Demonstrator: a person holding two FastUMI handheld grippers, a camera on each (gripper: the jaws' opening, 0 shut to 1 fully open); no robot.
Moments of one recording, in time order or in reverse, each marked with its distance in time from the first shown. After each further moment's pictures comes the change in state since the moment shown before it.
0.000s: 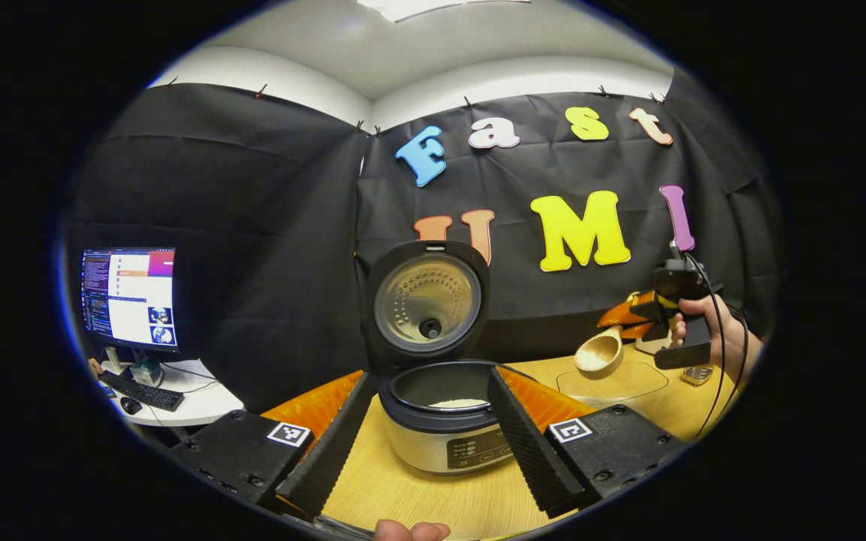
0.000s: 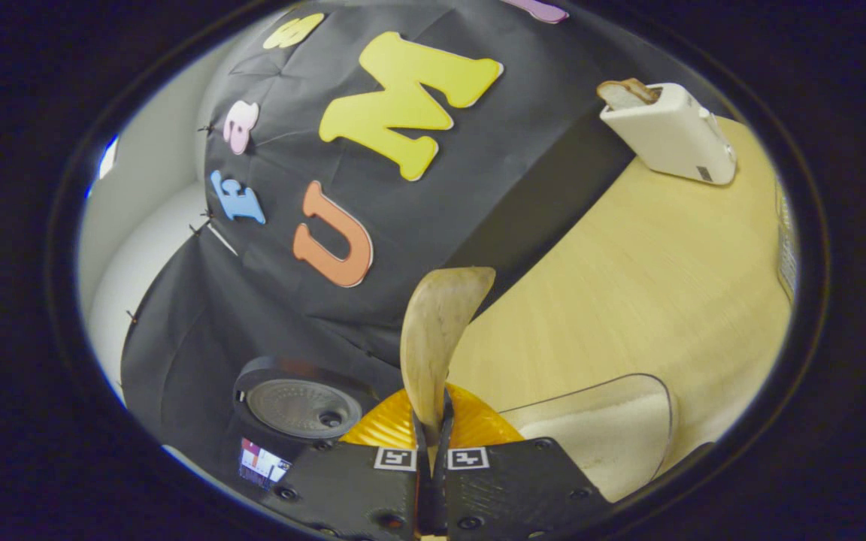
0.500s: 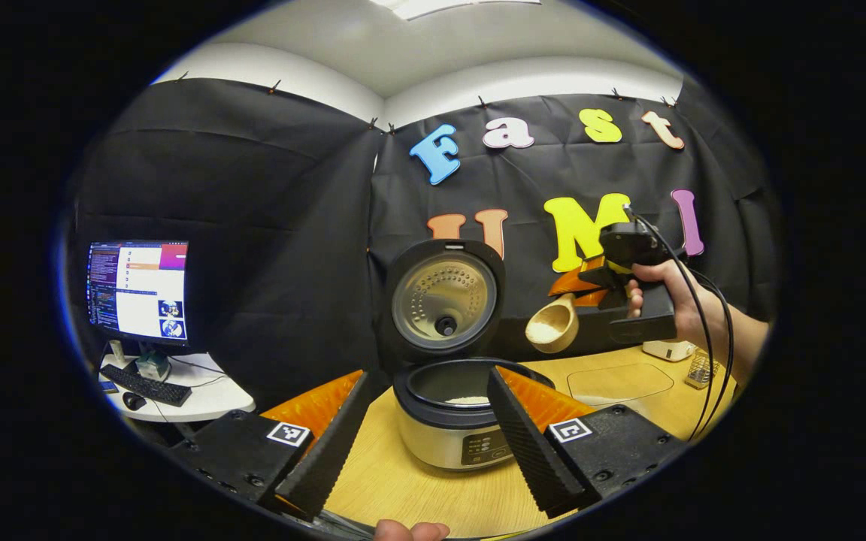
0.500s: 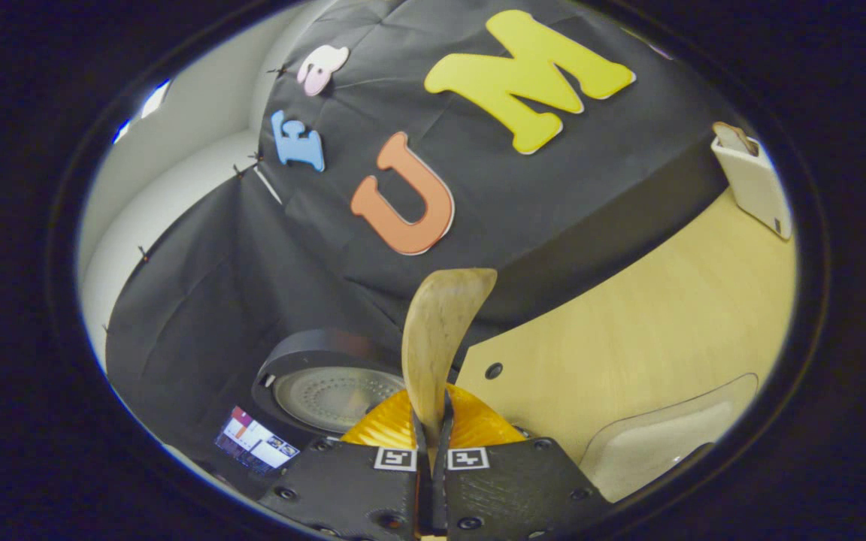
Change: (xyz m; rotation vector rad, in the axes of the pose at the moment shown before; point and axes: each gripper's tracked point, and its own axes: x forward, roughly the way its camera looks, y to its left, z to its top) left arm -0.006 0.024 -0.005 -0.027 0.019 0.043; right arm 0.070 0.121 -0.052 -0.233 0.080 0.072
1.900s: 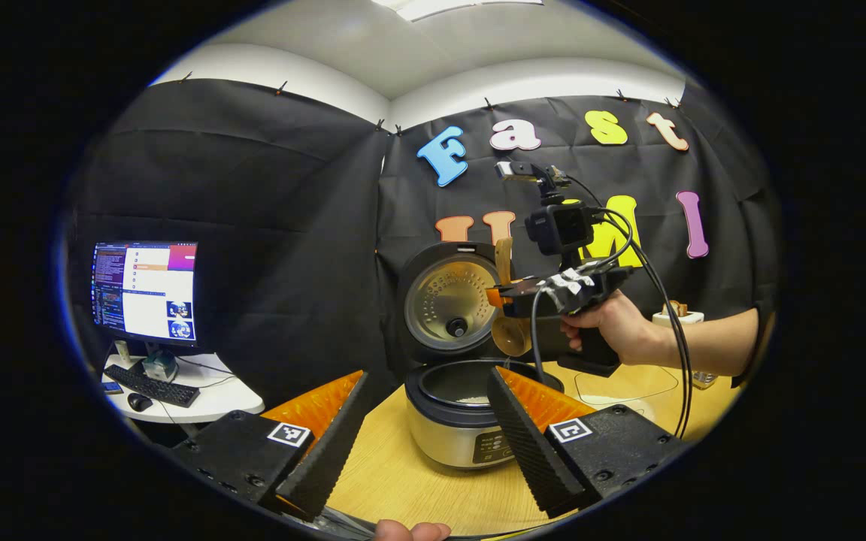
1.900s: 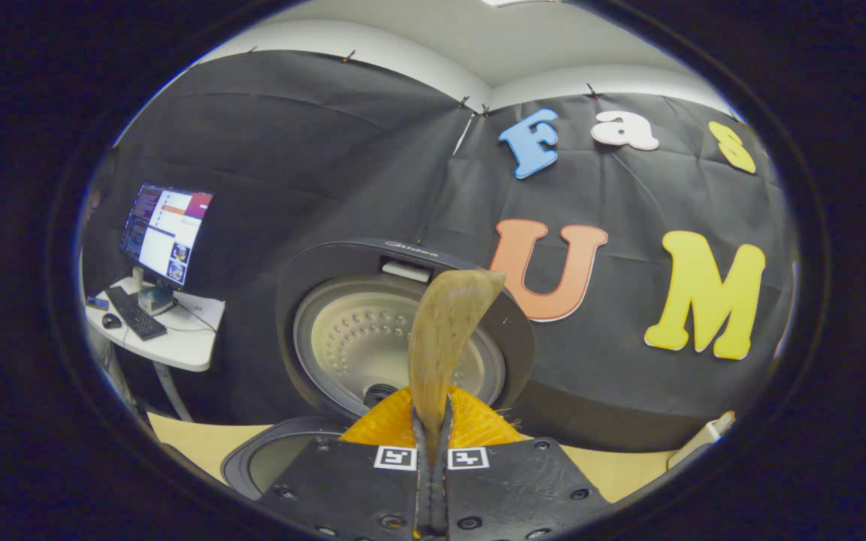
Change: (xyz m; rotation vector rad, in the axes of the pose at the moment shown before) left arm -0.004 -0.004 0.012 -0.019 -0.006 0.007; right arm 0.047 0.084 -0.054 -1.042 -0.199 -0.083
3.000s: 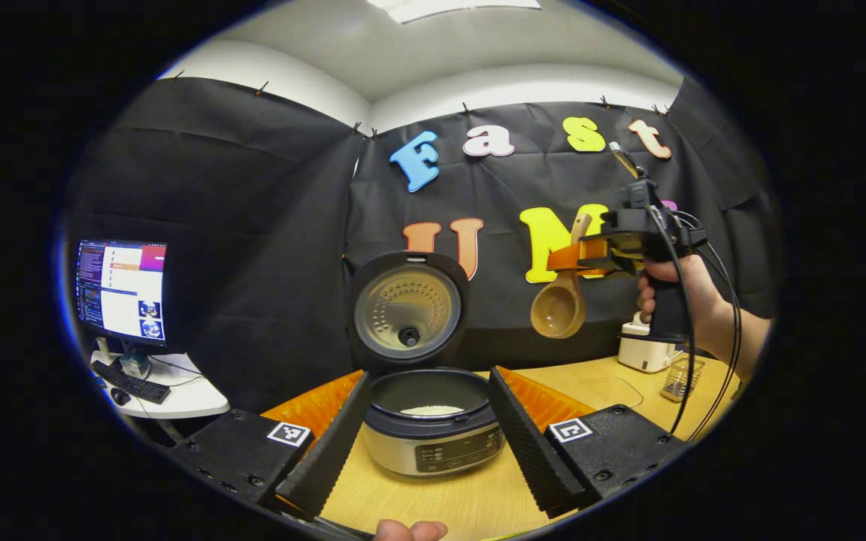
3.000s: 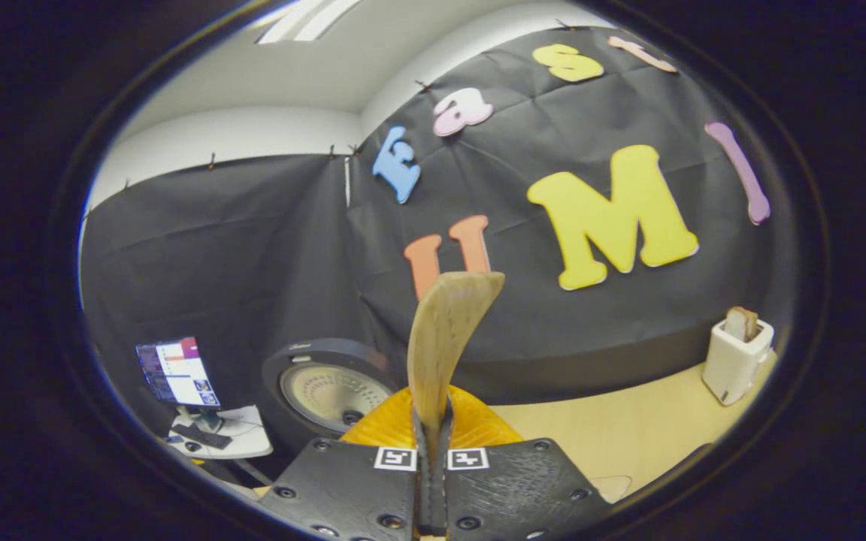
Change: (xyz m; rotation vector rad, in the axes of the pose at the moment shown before) left arm 0.007 -0.070 0.013 -0.009 -0.023 -0.098; right arm -0.154 -0.179 0.004 0.592 -0.051 -0.104
